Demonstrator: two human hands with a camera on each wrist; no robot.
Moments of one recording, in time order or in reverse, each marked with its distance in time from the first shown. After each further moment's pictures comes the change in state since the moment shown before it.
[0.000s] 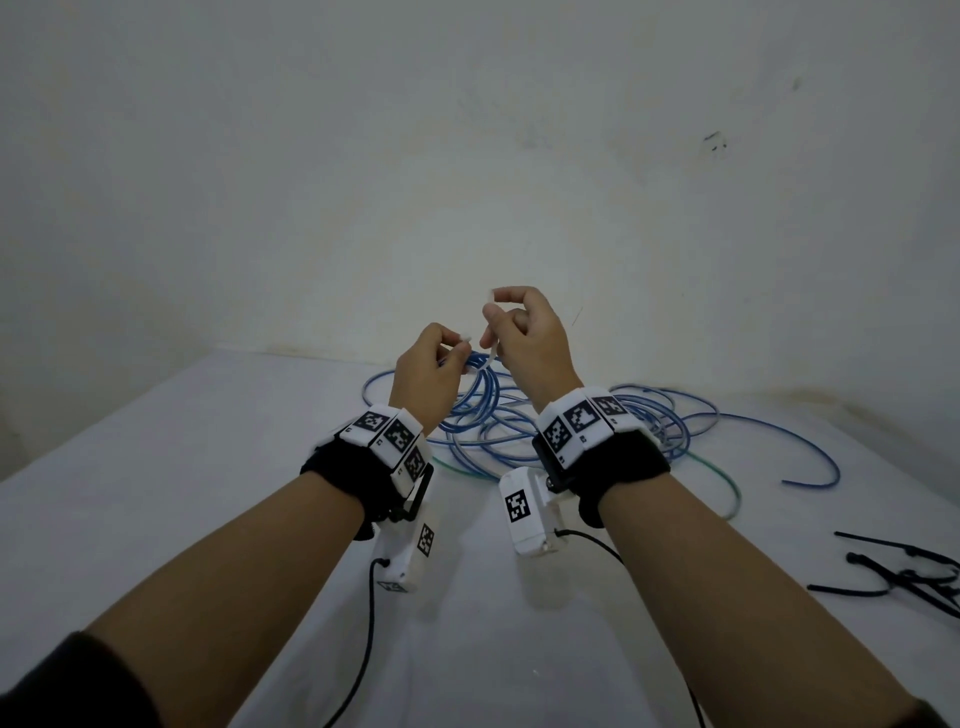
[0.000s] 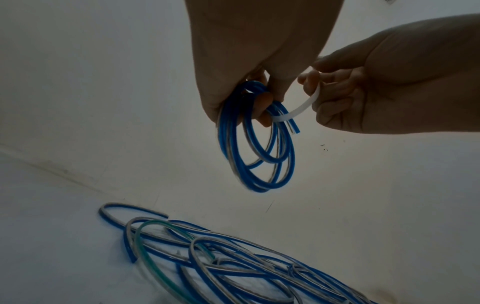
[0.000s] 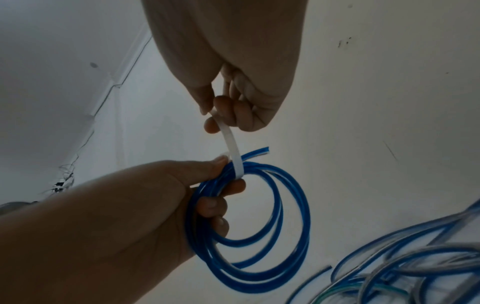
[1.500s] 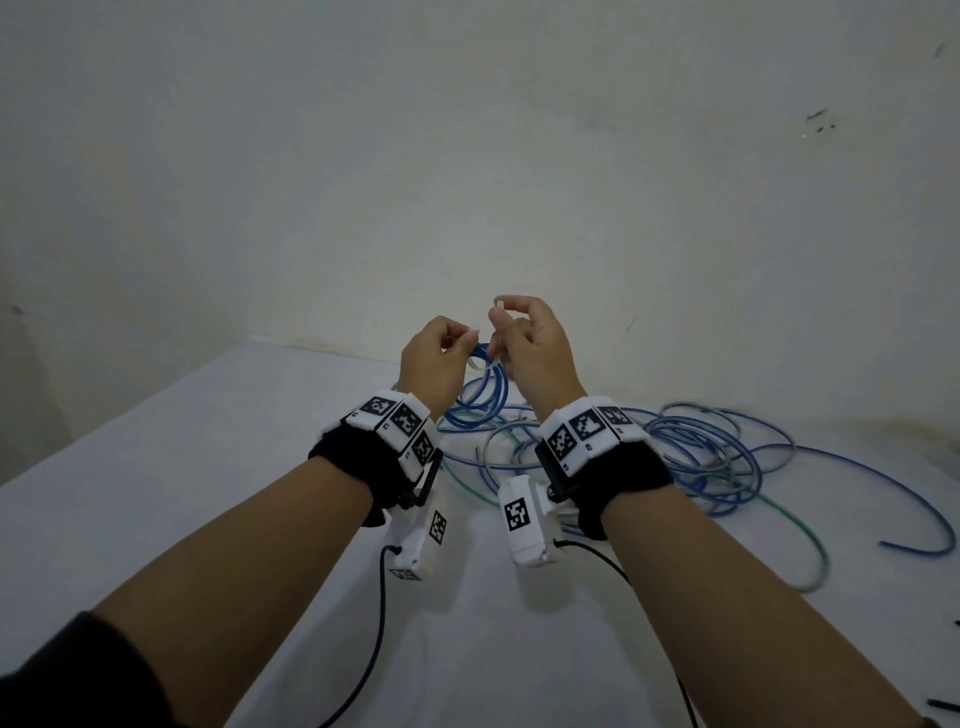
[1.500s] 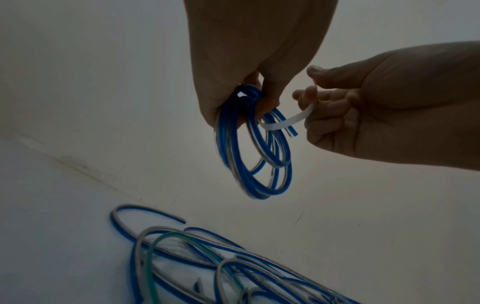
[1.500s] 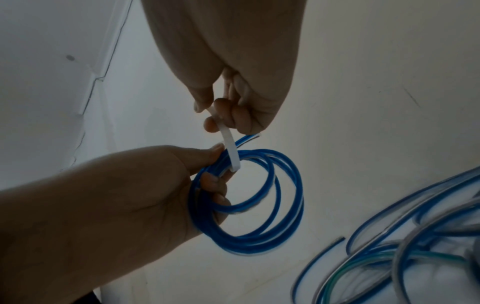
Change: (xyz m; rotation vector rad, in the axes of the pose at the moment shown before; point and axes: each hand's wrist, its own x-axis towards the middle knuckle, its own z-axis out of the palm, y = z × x) left_hand 0.058 -0.035 -0.001 0.004 0.085 -0.106; right_hand 0.051 0.052 0.038 0.080 -0.108 0.067
